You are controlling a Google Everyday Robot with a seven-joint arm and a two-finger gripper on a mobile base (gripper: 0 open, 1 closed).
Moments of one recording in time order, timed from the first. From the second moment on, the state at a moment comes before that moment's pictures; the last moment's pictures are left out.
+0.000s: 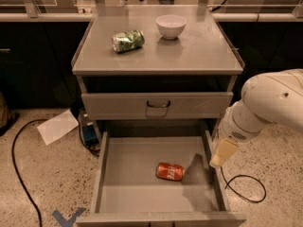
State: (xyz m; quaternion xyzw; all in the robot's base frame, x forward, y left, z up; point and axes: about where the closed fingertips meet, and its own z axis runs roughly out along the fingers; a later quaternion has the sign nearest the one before) arm 0.503 -0.220 0.725 -0.53 0.83 -0.05 0.16
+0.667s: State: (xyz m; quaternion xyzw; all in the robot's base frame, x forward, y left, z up) arm 0.495 -0.201 0.684 -0.51 0.84 -0.01 0.18
